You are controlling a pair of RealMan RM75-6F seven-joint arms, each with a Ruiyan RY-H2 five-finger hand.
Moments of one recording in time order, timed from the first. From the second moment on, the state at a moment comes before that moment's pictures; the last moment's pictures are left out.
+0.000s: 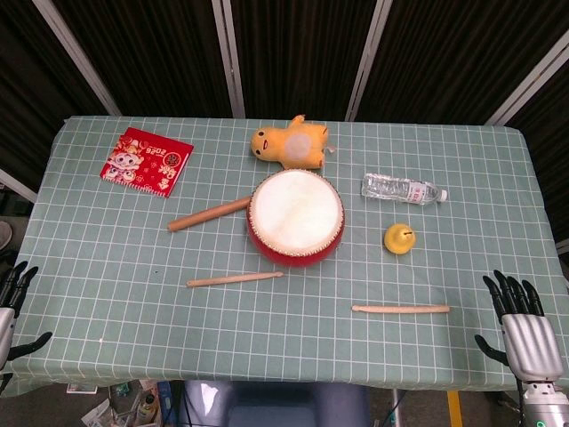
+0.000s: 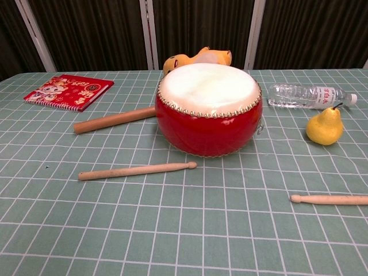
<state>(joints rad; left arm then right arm) 0.01 -1.07 0.02 -1.66 1.55 1.54 0.09 0.02 -1.10 0.00 -1.69 -1.54 1.48 -0.16</state>
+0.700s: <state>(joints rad) -0.02 -1.06 0.00 -1.70 1.50 1.48 0.12 0.02 -1.10 0.00 -1.69 -1.54 1.48 -0.17</state>
